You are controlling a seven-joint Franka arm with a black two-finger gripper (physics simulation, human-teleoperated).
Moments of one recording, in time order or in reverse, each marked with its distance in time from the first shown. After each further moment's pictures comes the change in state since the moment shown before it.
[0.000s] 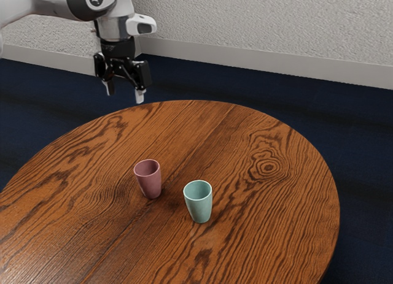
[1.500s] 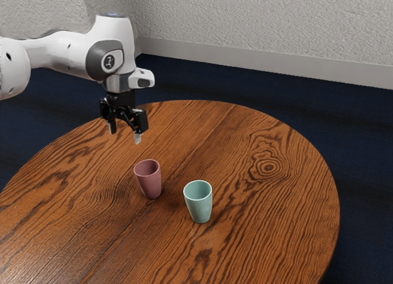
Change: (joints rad) arm 0.047 0.092 0.053 -0.277 0.015 0.328 0.122
